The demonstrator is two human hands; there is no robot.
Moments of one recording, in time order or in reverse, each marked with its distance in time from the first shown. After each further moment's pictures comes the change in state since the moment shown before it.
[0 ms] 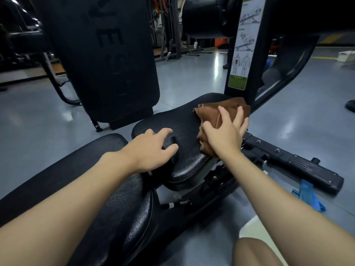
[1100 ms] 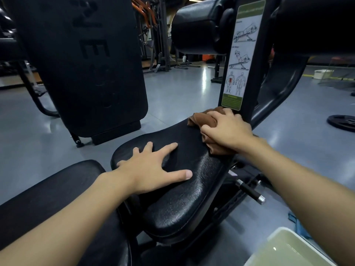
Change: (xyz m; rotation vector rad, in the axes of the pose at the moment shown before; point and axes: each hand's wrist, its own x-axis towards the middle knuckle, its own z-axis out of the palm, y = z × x) left_hand 0.059 0.006 0.005 -0.059 -0.157 -0.040; right_hand 0.121 -0.008 -0.023 -0.637 -0.187 -0.259
